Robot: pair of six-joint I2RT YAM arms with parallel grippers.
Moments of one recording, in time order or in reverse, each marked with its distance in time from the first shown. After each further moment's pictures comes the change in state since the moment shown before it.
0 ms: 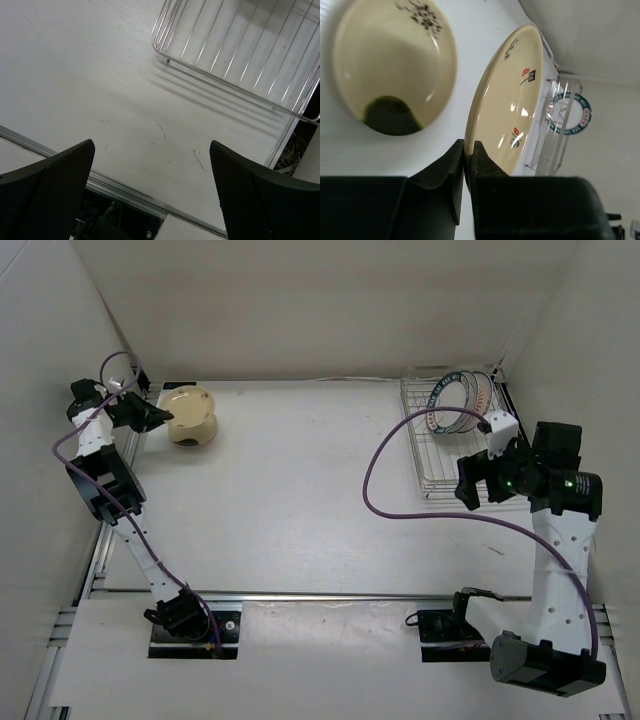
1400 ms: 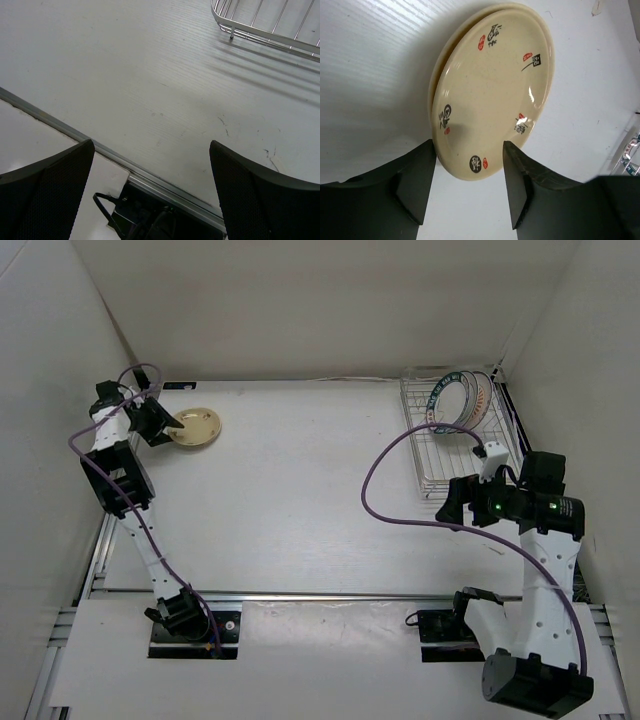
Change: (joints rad) left arm -0.060 0.107 0.058 -0.044 -0.378 0.080; right arm -0.077 -0.144 -0.262 0.008 -0.181 0.133
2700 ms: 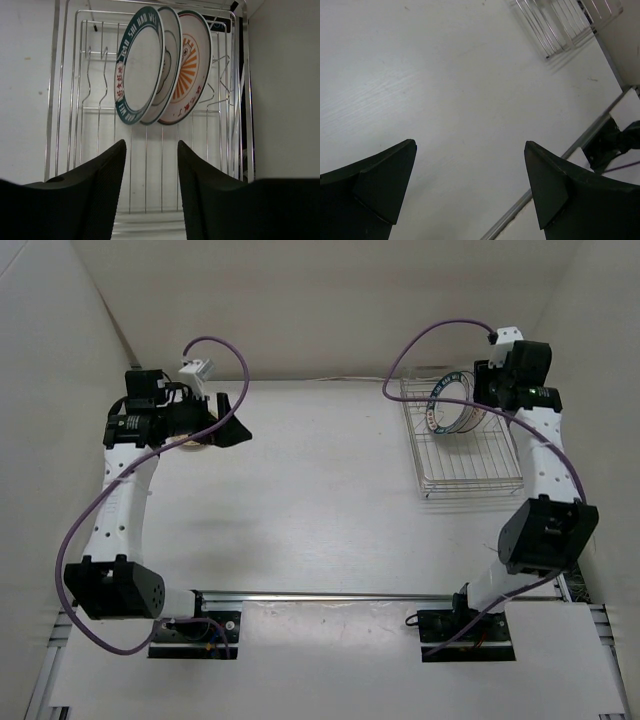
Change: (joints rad) left arm -0.407 -1.069 -0.594 -0.072 0.190 0.390; right arm 0.108 0.733 0.554 0.590 0.510 0.154
